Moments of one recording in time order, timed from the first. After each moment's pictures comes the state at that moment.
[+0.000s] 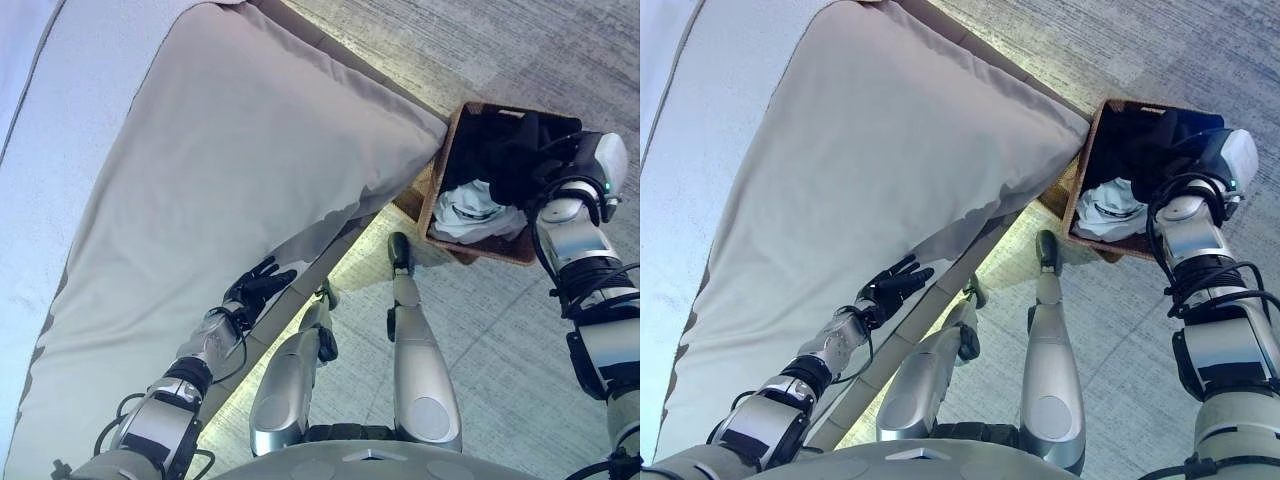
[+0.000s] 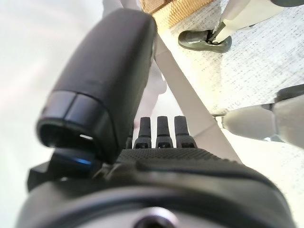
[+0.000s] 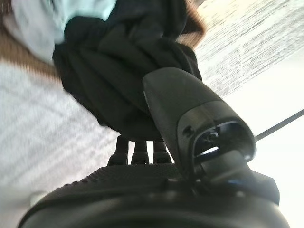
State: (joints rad) left arm -0.33 0.28 -0.24 0.94 -0.83 0.02 -0.15; right arm -0.77 -0.73 0.20 0.78 0.21 0.26 -0.51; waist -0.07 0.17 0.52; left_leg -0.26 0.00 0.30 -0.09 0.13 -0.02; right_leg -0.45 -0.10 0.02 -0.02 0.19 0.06
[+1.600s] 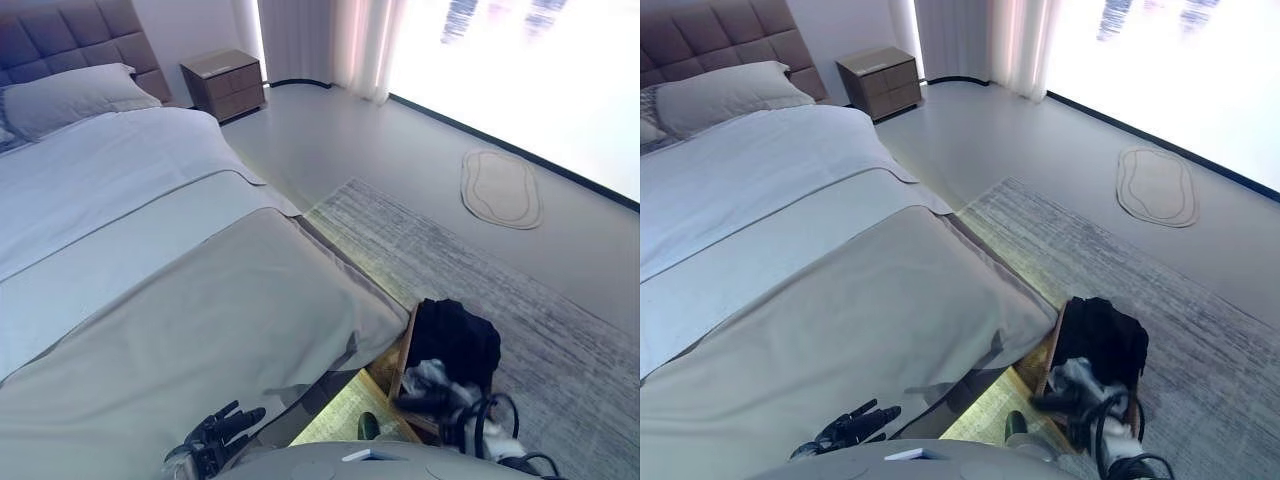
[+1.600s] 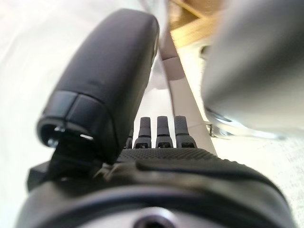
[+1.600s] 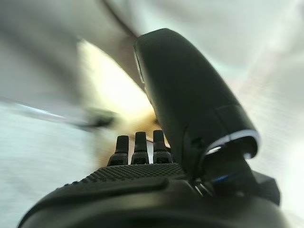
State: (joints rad) left arm 0.07 0.25 -0.06 1.17 -0.47 0.04 -0.21; right arm 0.04 -0.24 0.11 1.11 0.25 0.09 0.09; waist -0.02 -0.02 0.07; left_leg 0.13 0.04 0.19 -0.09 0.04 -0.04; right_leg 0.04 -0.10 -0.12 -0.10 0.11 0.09
